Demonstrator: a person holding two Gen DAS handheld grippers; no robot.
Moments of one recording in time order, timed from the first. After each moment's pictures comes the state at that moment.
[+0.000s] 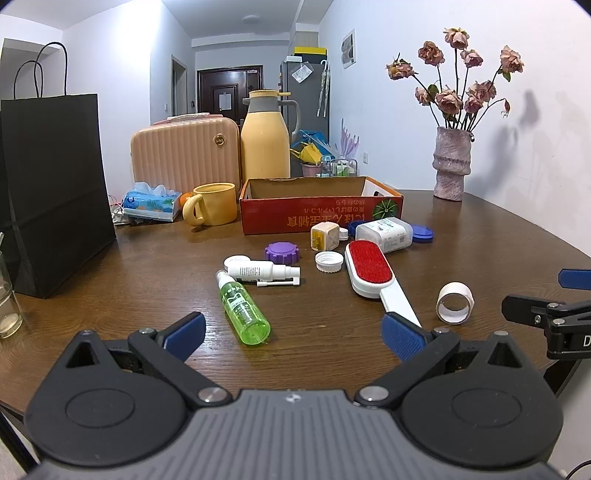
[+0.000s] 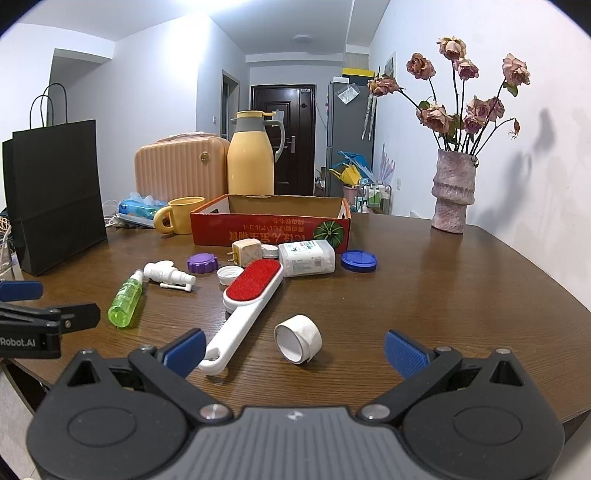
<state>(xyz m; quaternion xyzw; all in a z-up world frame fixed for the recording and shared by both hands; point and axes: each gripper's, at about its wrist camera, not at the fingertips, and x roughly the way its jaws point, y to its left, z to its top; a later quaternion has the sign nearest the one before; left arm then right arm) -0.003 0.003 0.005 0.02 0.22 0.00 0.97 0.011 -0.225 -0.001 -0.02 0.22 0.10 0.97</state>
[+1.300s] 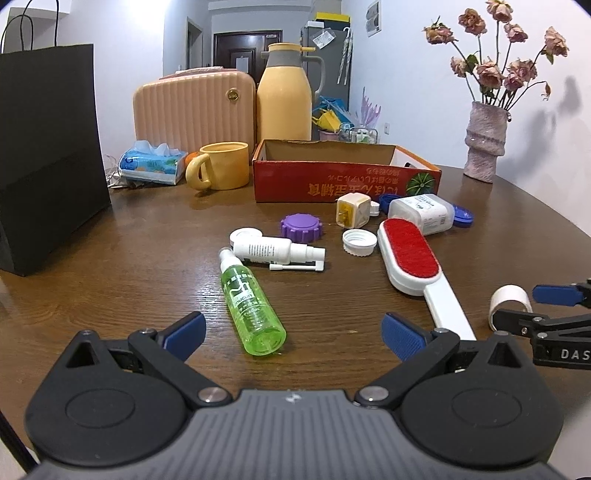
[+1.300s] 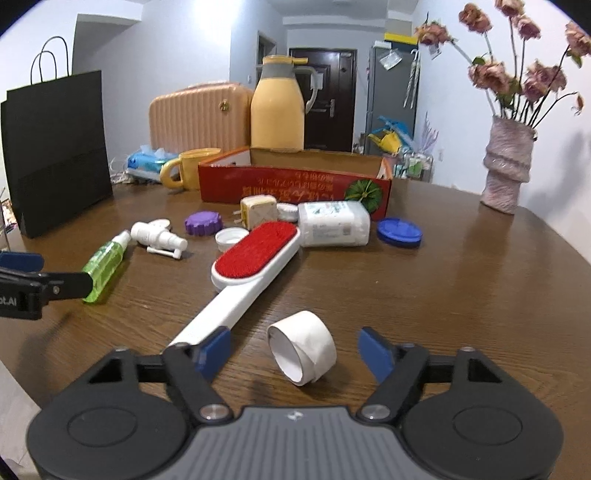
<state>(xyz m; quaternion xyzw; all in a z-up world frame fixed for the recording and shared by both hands) 0.076 0.019 -0.027 -0.01 0.29 0.02 0.96 0.103 -0.221 -0.041 -0.05 0.28 0.16 0.95</state>
